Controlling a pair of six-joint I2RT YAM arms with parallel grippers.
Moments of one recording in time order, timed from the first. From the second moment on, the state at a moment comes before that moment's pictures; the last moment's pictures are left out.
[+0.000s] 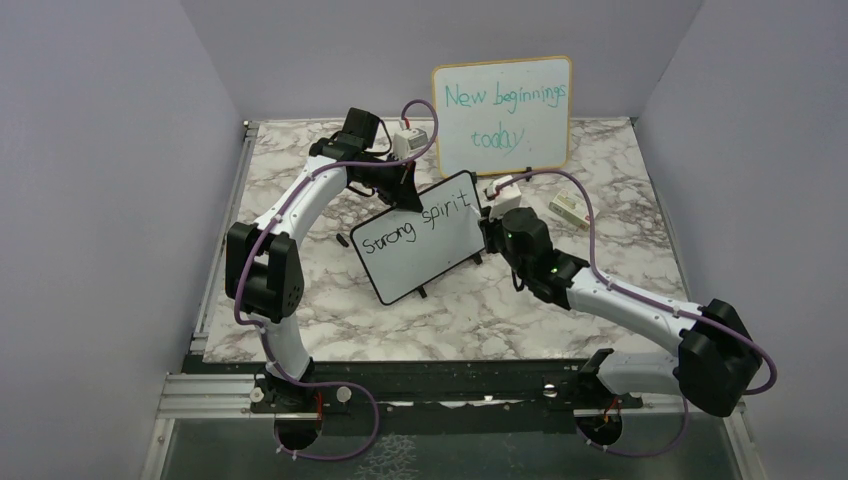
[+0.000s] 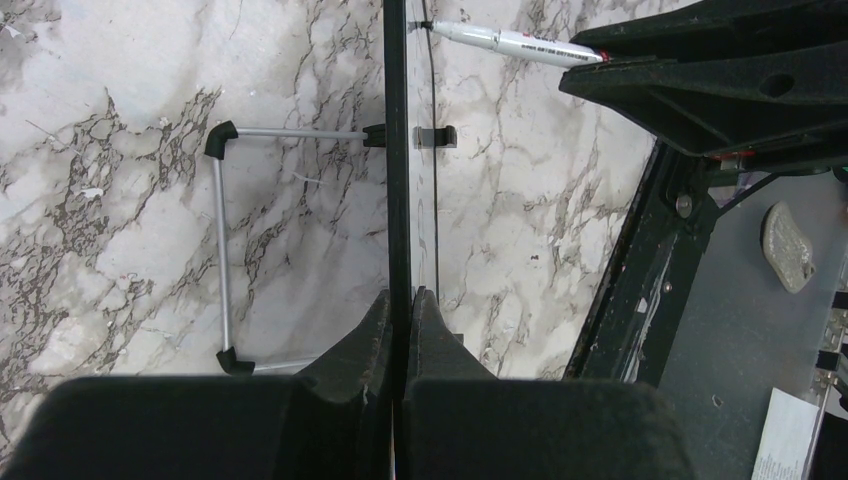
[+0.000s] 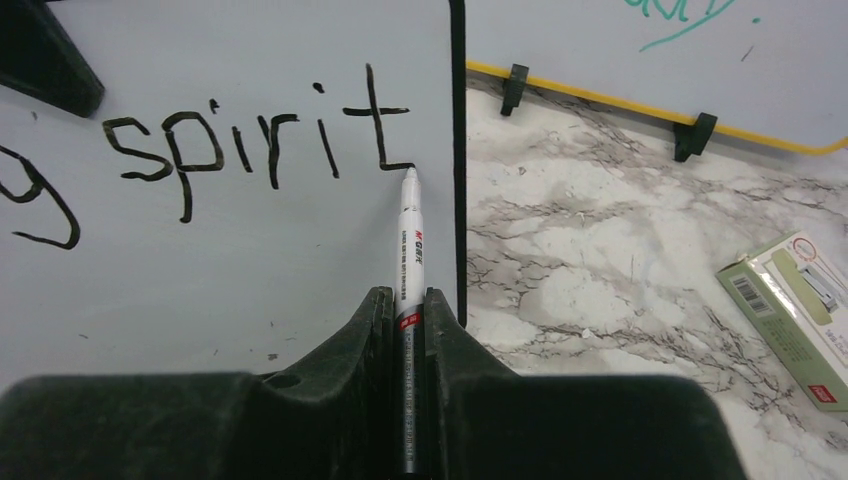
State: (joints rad) left arm -0.33 1.82 1.62 -0.78 0.84 0.23; right arm 0.76 1.24 0.73 0.17 0.38 0.05
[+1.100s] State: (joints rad) left arm -0.29 1.68 1.50 -0.64 0.78 0.15; right arm 0.79 1.08 0.70 0.17 0.26 0.04
